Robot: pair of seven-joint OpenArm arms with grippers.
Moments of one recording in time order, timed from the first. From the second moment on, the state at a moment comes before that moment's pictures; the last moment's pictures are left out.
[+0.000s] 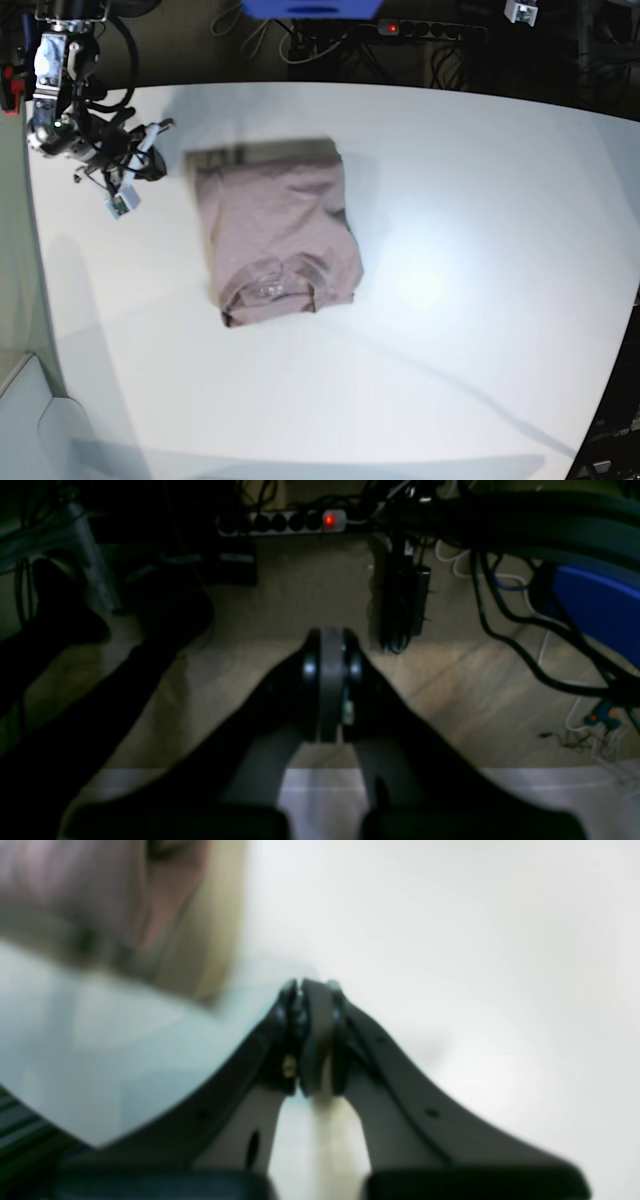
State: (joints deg) left arm 51.5 1.0 -31.2 98.3 -5.8 -33.9 35.6; right arm -12.6 15.6 14.5 91.3 19.4 39.6 -49.0
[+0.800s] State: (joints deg) left arm 49.7 -2.5 -31.3 94.0 -5.6 -33.8 33.7; right arm -12.8 11.6 2.5 98.6 19.4 39.6 -49.0
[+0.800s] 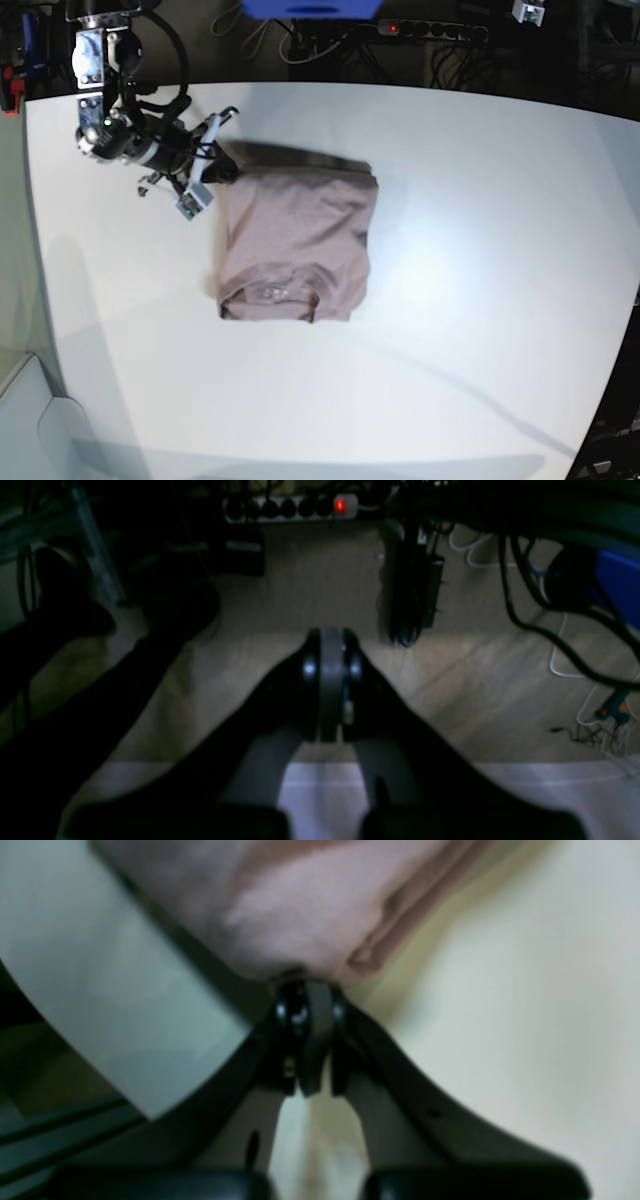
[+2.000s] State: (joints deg) left arm 23.5 -7.9 -20.1 41.1 2.2 -33.3 8.5; right arm -39.6 10.2 31.1 75.8 9.0 39.6 -28.3
